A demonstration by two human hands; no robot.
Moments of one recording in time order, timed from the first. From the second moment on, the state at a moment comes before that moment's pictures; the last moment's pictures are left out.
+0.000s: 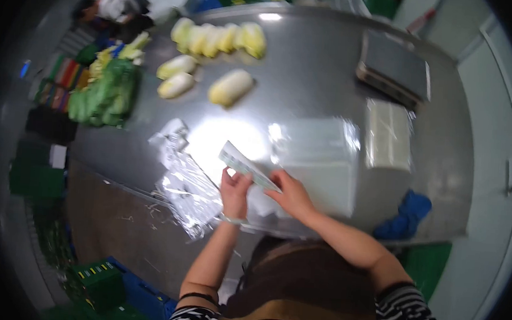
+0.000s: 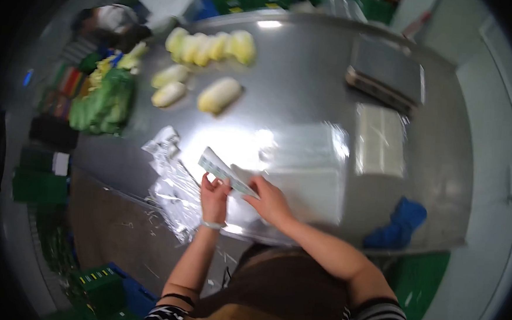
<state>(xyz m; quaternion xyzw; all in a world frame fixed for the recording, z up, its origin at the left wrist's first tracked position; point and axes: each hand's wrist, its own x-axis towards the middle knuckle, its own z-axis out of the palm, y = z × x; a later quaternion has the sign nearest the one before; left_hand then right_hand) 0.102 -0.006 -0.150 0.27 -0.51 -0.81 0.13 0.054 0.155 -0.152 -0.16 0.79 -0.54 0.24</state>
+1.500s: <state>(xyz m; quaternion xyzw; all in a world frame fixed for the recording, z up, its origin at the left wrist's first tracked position) -0.074 -0.060 -0.256 0.28 -0.47 -0.84 -0.06 0.087 0.312 -0.064 -0.36 0.88 -0.27 0.18</state>
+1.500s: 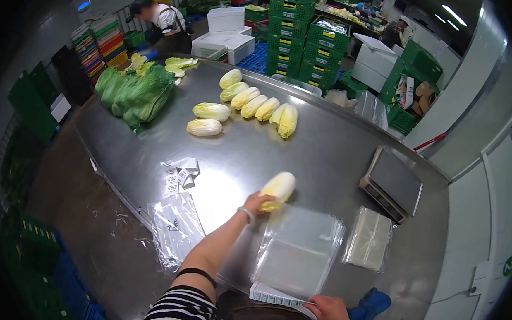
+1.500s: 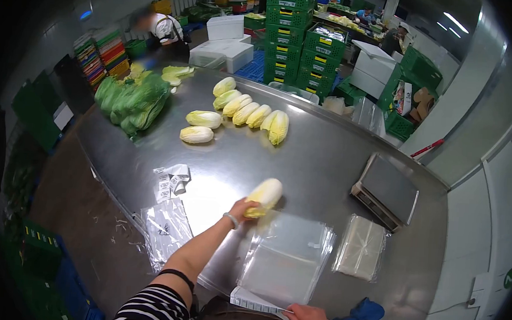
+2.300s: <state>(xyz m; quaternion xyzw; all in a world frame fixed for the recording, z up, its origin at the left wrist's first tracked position) 0.058 -0.056 -0.075 -0.15 -0.58 -0.79 -0.14 0.035 0.247 -0.031 -0.25 0.87 -0.38 0.16</state>
